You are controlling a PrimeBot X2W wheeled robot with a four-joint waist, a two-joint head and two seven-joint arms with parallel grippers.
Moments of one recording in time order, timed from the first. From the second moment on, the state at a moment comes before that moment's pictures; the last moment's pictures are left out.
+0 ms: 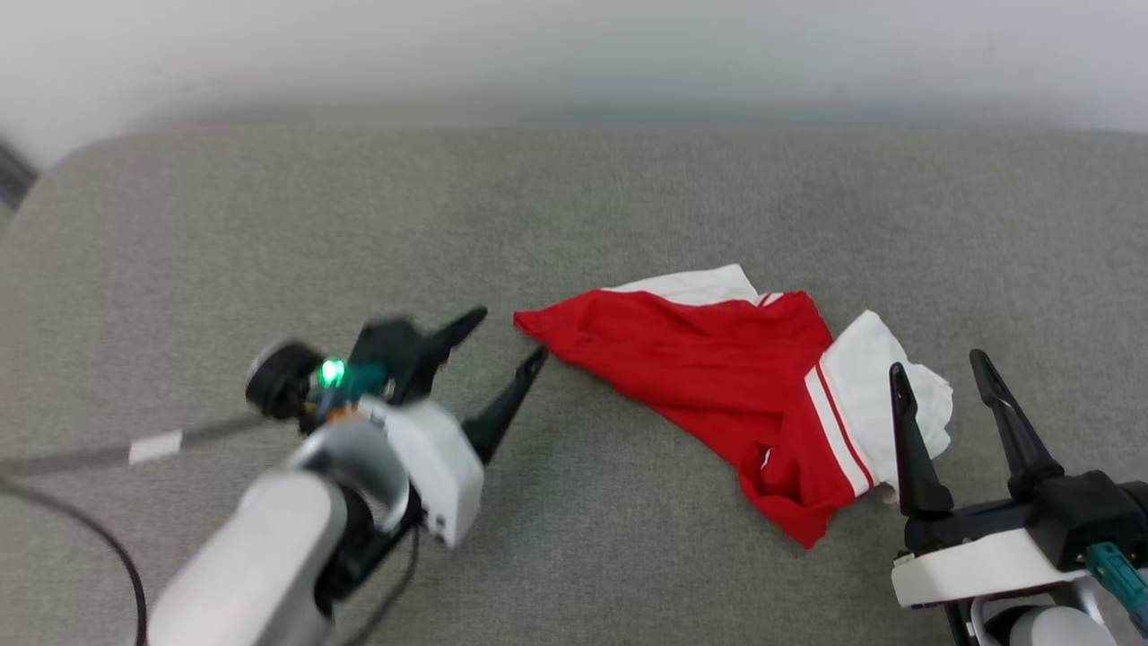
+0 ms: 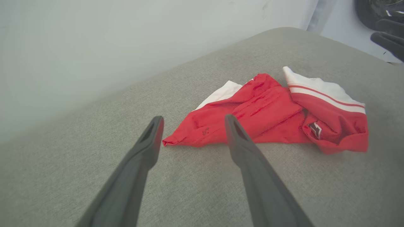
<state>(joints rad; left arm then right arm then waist) -0.41 0.43 -0.55 0.03 -0.47 -0.10 0.15 -0.04 -0.05 -0.01 0.01 -0.01 0.13 -0.26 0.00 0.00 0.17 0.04</state>
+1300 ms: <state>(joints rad) -0.89 0.44 -1.03 0.30 -0.72 -0.10 0.40 -0.09 -0.05 -0.02 0.02 -0.03 0.13 -0.26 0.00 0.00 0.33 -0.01</state>
